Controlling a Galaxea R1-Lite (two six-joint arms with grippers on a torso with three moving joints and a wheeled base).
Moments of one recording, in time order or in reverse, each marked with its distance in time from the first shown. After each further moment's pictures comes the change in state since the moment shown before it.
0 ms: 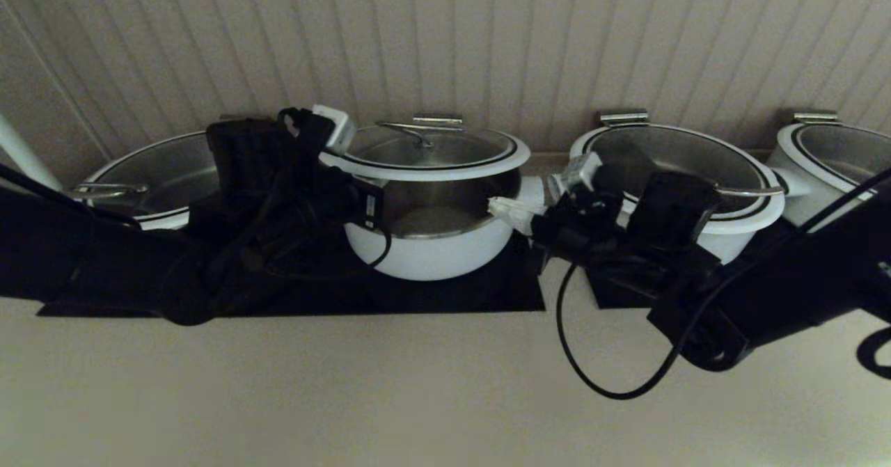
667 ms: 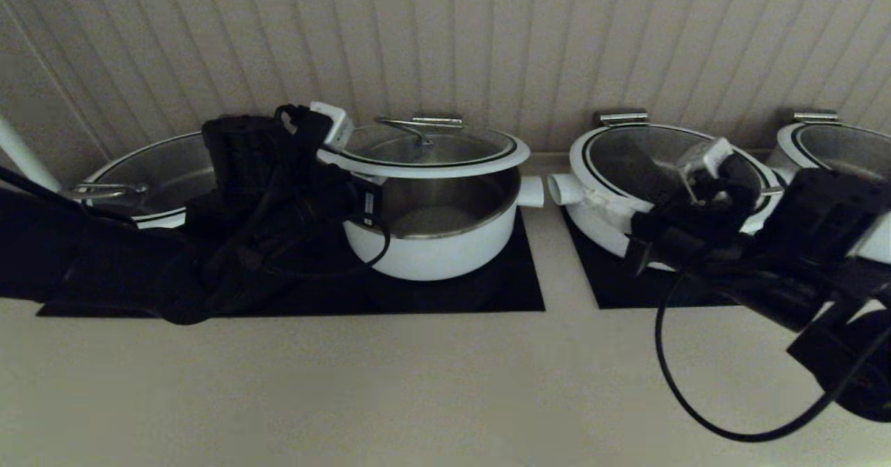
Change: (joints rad) left arm 0.000 -0.011 -0.001 0.000 0.002 0.001; right arm -0.142 -0.317 0.322 0.058 -0.144 0.000
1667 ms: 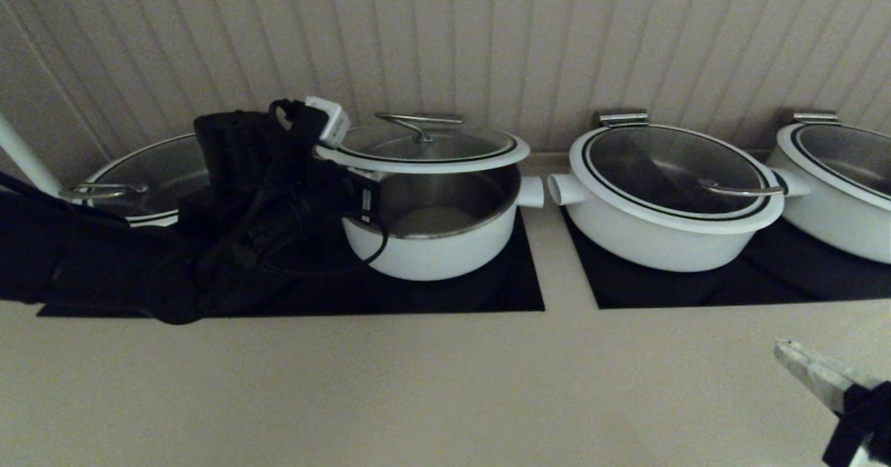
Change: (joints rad) left arm 0.001 -0.015 0.001 0.000 -0.001 0.001; right arm -0.073 -0.720 0.594 0.391 -0.370 0.065
